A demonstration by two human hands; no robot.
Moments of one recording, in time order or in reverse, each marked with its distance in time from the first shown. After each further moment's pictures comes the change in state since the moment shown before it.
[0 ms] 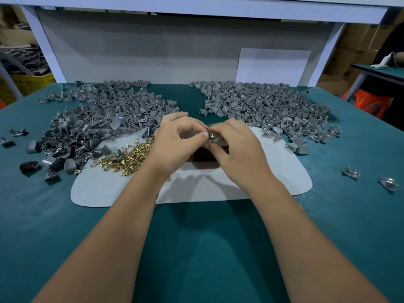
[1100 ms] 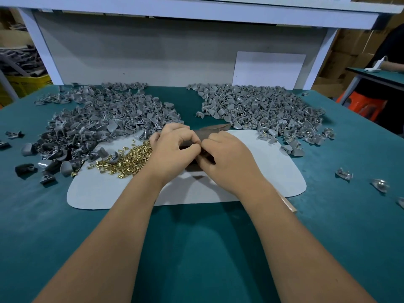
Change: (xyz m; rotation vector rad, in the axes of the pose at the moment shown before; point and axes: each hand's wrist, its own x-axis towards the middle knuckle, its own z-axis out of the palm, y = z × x) left_hand -0.008 0.002 0.005 0.275 -0.052 -0.013; right_hand -0.002 -0.001 0.010 -0.223 0.022 -0.222
